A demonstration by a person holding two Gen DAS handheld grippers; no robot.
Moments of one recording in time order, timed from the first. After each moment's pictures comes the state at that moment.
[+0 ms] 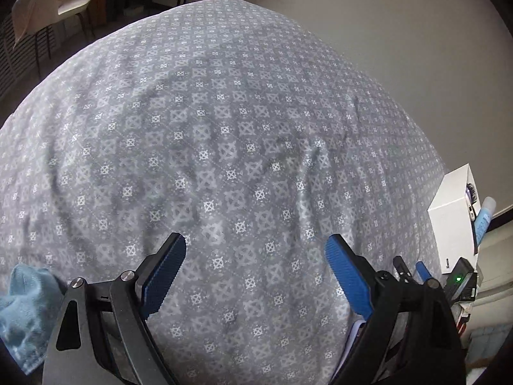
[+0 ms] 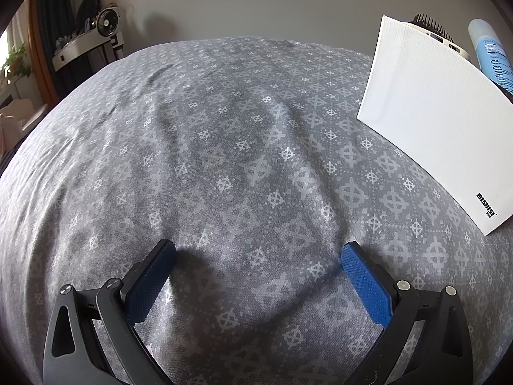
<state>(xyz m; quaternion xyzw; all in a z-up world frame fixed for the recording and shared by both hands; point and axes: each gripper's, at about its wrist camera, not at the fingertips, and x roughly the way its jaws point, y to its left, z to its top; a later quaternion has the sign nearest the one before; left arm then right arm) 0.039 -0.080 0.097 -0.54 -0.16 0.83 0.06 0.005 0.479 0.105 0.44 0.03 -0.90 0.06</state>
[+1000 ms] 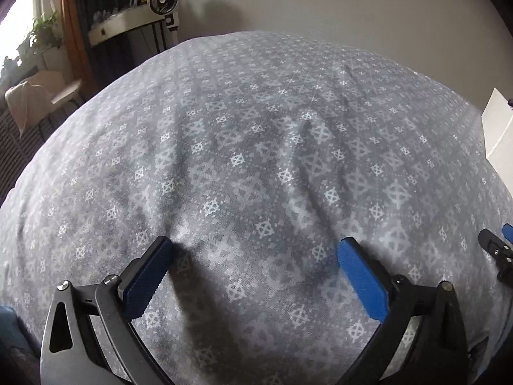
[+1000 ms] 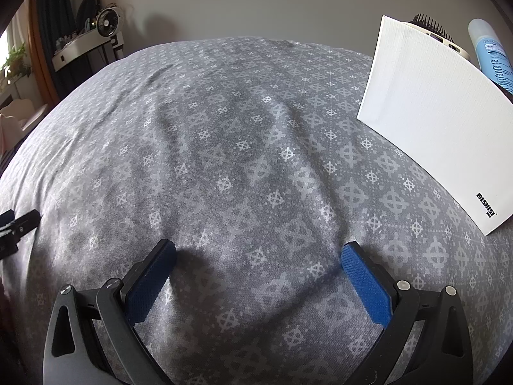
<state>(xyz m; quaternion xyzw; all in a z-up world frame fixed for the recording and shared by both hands) 0.050 0.003 0.025 -0.43 0.02 0.90 0.02 0.005 0.479 0.104 0.44 0.03 -0.90 0.06</state>
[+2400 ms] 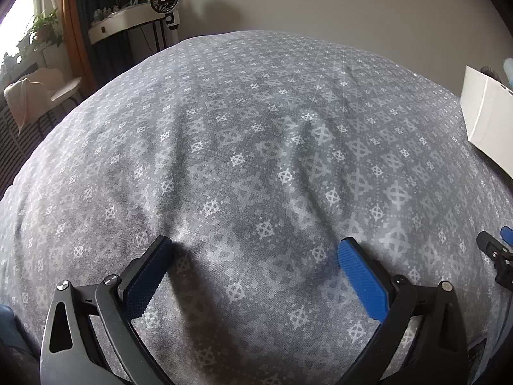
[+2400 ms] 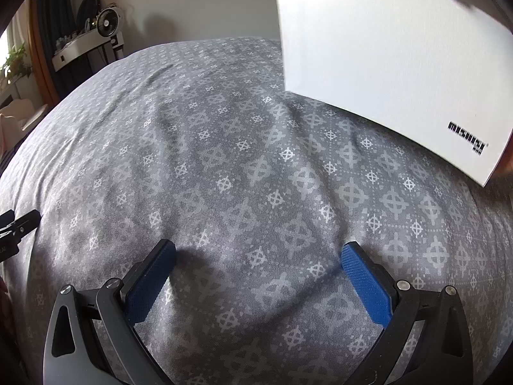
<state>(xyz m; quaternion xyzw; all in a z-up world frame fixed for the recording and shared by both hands) 0.049 0.002 0.023 -0.43 0.01 0.90 0.02 0.004 0.480 0.104 0.44 0.03 -0.90 0.07</state>
